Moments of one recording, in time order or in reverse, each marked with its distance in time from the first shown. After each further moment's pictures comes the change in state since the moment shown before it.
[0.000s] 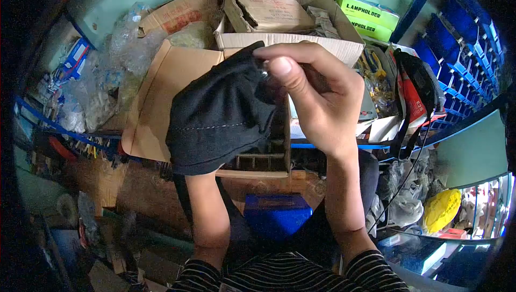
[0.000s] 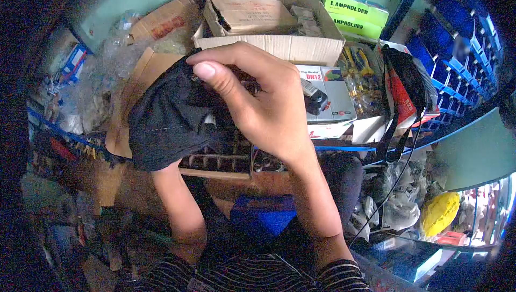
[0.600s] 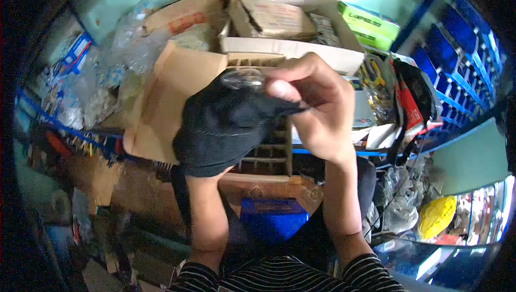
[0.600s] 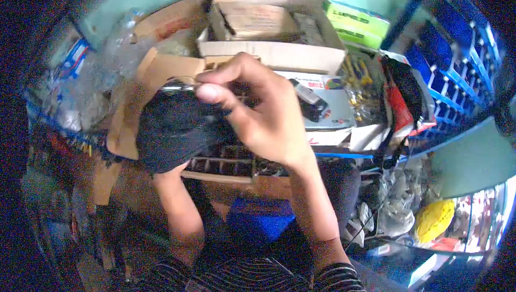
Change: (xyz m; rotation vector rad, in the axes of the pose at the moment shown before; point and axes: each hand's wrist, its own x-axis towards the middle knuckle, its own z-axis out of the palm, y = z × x) left_hand -0.021 -0.006 0.003 -0.470 0.228 -0.245; right_hand -0.006 0.005 0.006 0.217 -0.104 0.103
